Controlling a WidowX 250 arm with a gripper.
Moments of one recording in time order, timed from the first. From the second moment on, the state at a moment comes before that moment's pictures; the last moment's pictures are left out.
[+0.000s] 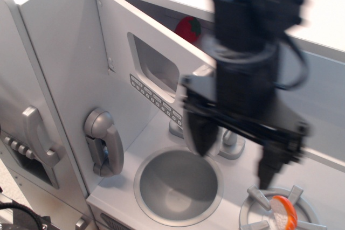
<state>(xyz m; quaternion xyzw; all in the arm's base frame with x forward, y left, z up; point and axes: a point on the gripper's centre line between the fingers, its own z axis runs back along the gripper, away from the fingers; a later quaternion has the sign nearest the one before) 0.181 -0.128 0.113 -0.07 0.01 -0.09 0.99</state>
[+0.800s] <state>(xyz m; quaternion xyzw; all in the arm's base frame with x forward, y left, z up) 0.273 -0.146 0.102 -0.07 -0.02 -0.02 1.00</state>
